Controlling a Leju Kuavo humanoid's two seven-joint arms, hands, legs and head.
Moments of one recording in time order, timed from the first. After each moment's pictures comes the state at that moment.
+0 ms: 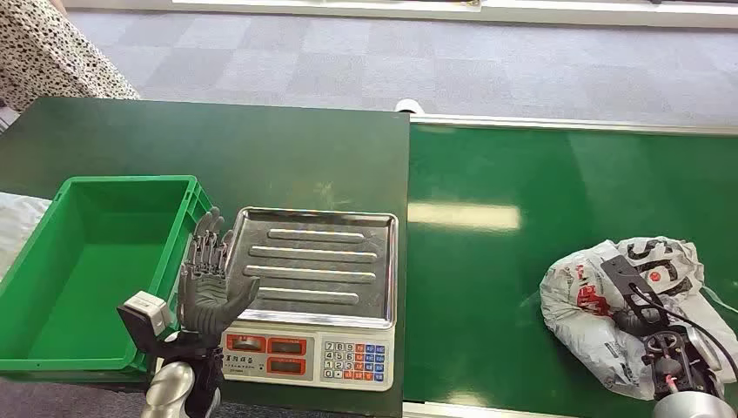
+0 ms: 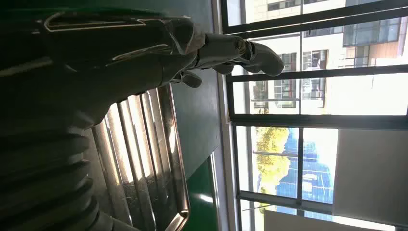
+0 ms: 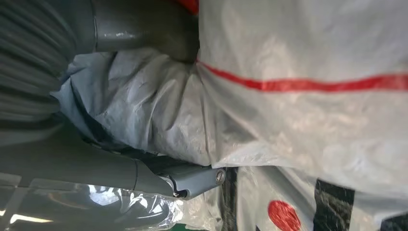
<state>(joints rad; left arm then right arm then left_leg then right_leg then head) -0.06 -0.16 -0.09 -1.42 0.01 0.00 -0.62 -0.57 -0.33 -0.37 -0.43 1.02 0.15 0.19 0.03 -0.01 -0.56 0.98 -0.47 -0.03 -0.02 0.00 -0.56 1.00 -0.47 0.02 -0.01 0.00</state>
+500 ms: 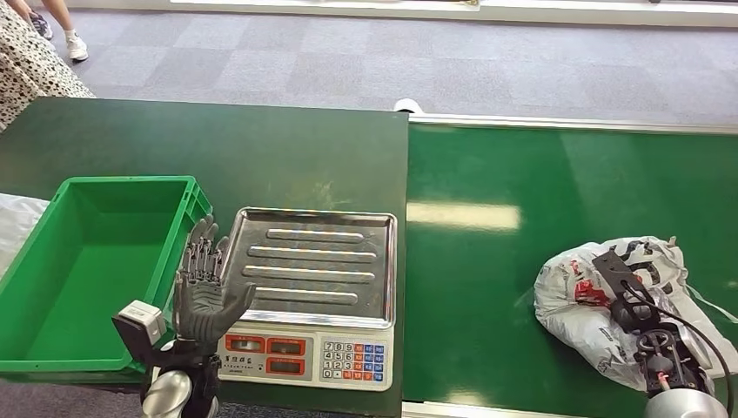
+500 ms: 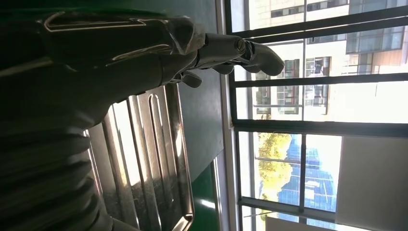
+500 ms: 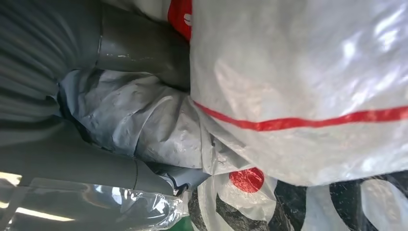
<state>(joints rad) -0.02 -0.16 -0.09 -1.45 0.02 0.03 -0.63 -0.58 -0.30 -0.36 -0.44 1.00 0.08 0.06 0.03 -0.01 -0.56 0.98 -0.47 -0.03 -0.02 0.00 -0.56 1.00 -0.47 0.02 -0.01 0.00</state>
